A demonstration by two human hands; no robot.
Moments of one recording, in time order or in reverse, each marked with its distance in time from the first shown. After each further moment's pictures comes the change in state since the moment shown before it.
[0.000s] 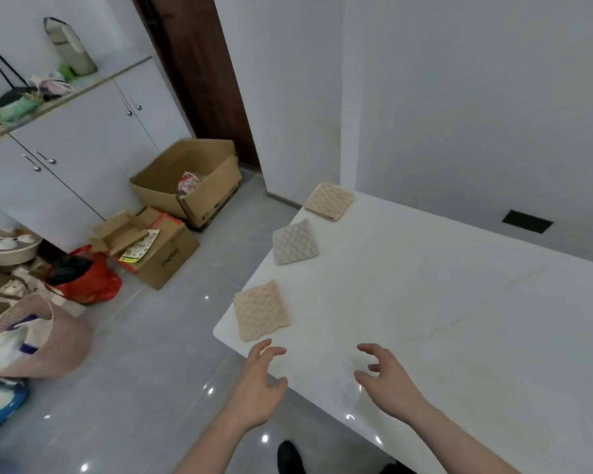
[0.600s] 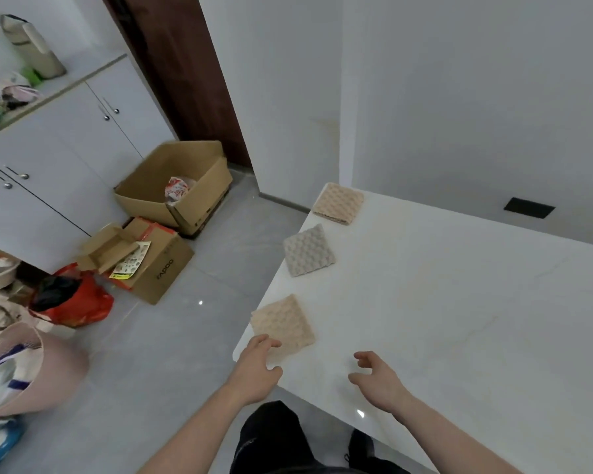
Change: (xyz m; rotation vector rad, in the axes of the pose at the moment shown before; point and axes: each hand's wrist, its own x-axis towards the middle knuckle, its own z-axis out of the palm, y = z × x) left_hand 0.110 -0.066 -0.083 0.240 -0.148 0.028; right_hand 0.072 -0.045 0.083 0.097 -0.022 0.237
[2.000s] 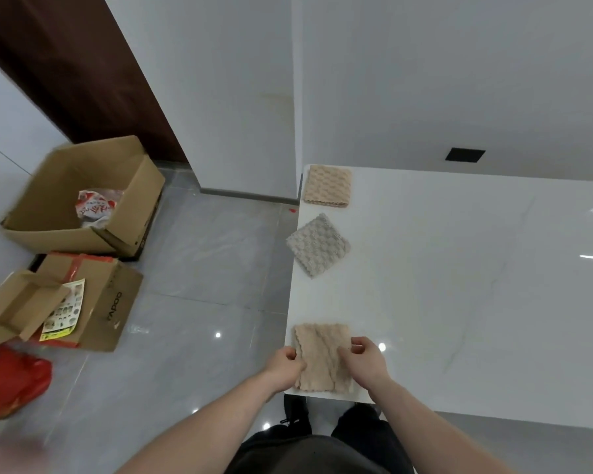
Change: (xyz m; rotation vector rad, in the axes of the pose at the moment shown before) left_hand 0.135 -0.101 -0.055 -0.195 -0.477 -0.168; right_hand 0.097 -0.087 0.174 0.392 0.424 0.302
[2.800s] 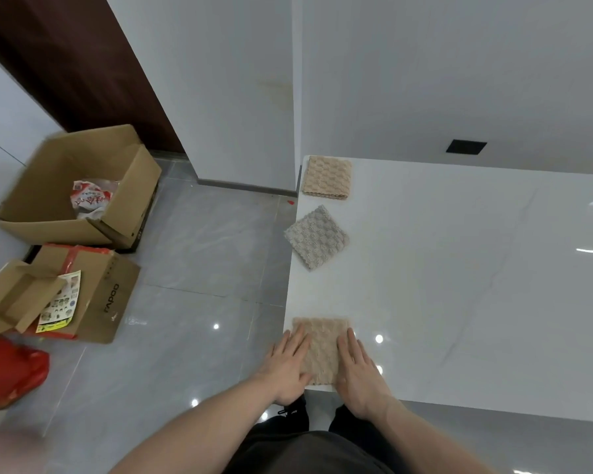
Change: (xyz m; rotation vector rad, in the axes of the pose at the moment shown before) left_hand 0.002 -0.017 0.009 0.906 -0.026 0.442; right_hand -0.013 0.043 0.003 -0.929 -0.174 -0.471
